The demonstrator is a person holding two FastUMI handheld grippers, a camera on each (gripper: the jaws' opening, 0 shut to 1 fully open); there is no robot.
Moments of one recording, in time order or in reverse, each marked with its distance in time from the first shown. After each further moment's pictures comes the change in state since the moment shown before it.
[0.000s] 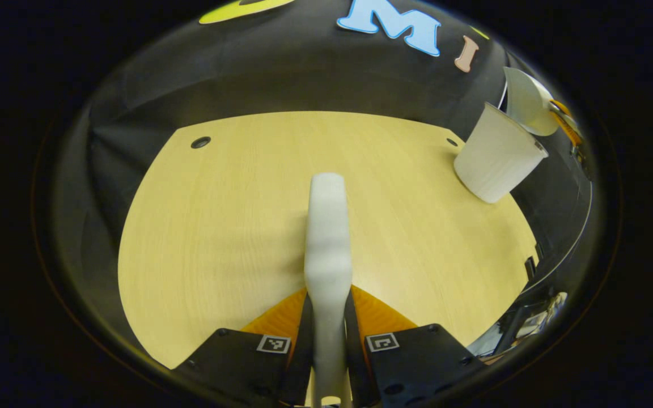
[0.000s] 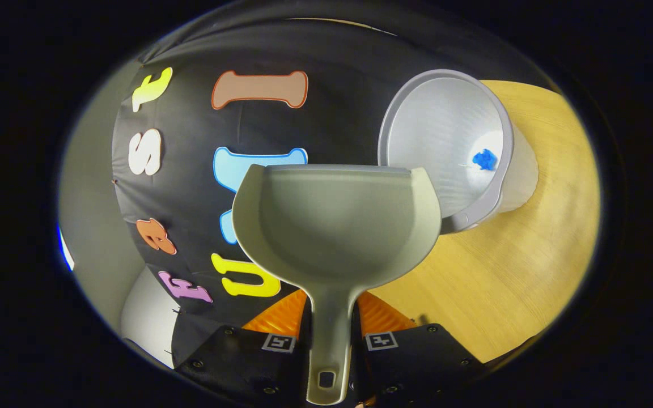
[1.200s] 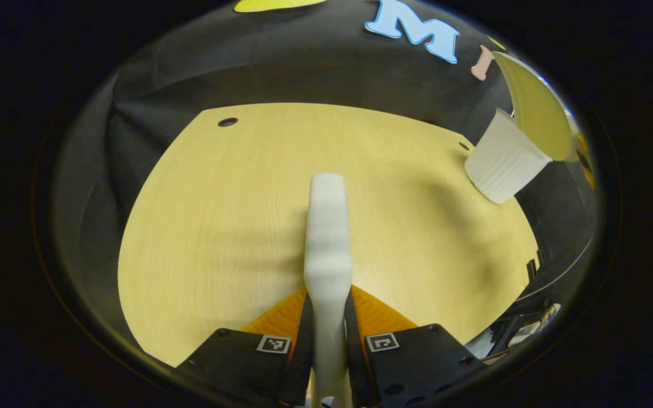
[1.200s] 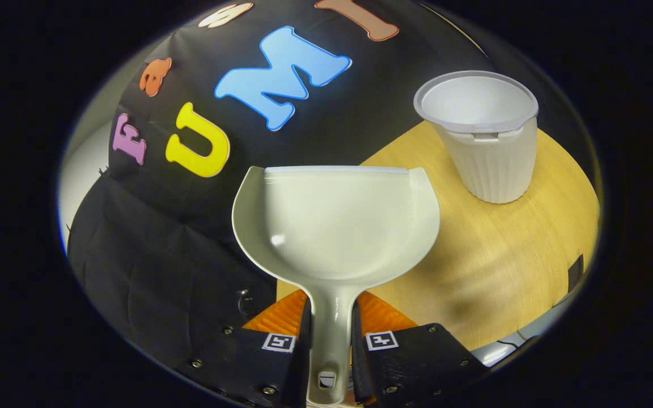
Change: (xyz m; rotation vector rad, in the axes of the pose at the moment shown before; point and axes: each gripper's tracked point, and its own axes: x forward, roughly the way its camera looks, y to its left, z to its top) left arm -0.018 0.030 -0.051 -0.094 0.001 0.034; right arm -0.001 -0.086 -0.177 -0.605 0.293 -0.320
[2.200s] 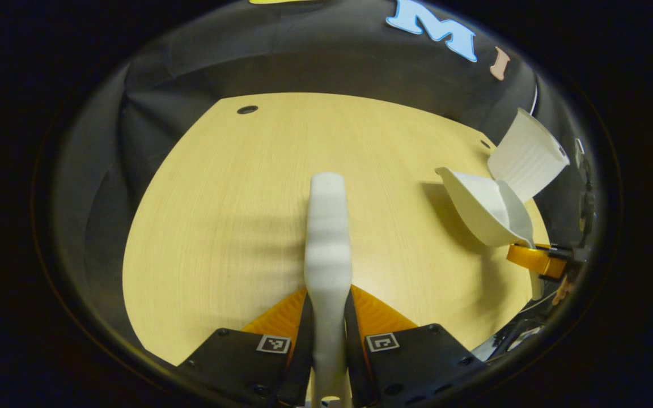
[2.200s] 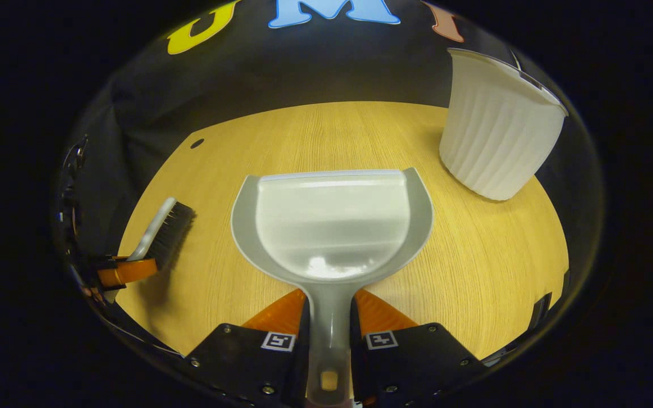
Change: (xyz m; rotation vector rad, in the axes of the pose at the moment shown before) left arm -0.001 0.021 -0.007 -0.017 0.032 0.076; right arm 0.126 -0.148 -0.111 -0.438 0.097 -0.484
